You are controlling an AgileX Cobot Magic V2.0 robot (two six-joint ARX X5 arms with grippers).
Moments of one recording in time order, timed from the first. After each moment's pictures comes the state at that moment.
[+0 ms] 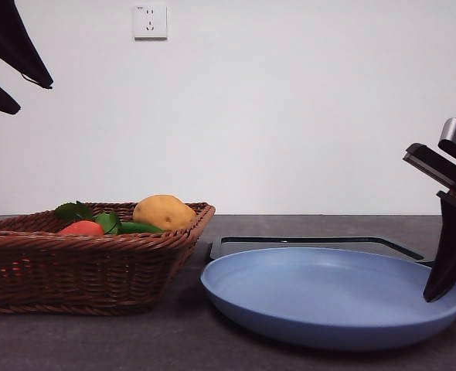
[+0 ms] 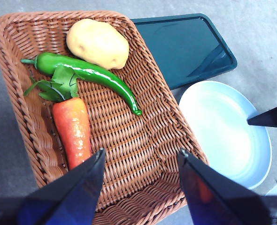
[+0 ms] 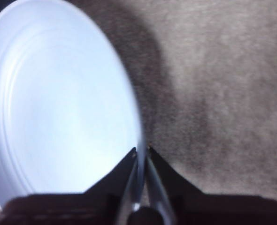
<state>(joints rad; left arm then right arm) -0.22 0.93 0.80 -0.59 0.41 -0.11 0.20 1.34 0.53 -0.29 -0.47 0.37</state>
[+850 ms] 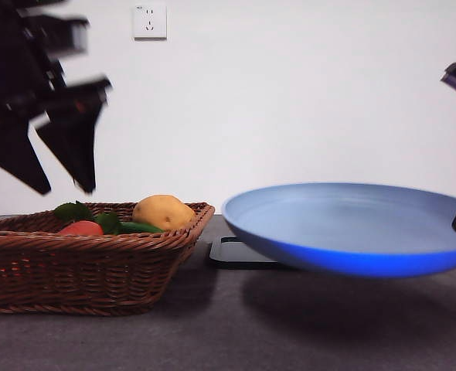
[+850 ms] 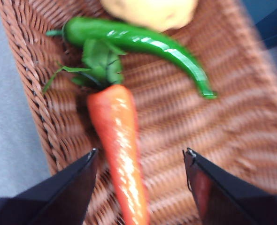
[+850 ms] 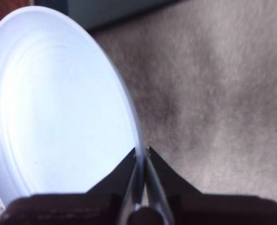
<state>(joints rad) -0.45 1.37 0.94 -0.57 -0.04 -0.11 0.16 1.01 0.53 -0.47 -0.43 0.39</state>
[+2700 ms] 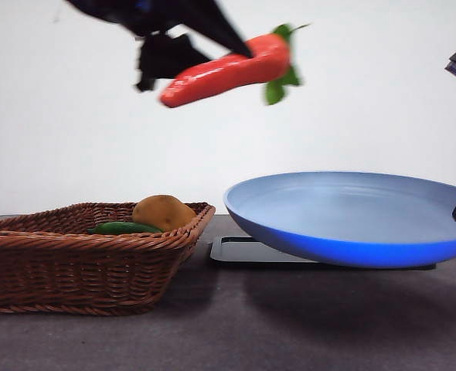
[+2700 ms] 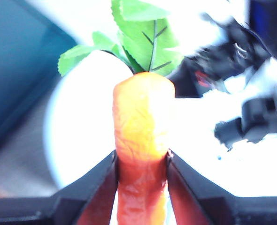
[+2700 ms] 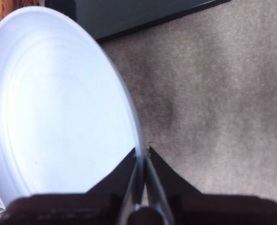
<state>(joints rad) -0.56 1.59 1.35 -0.66 0.76 0.06 0.15 0.98 0.53 -0.47 -0.43 0.39</state>
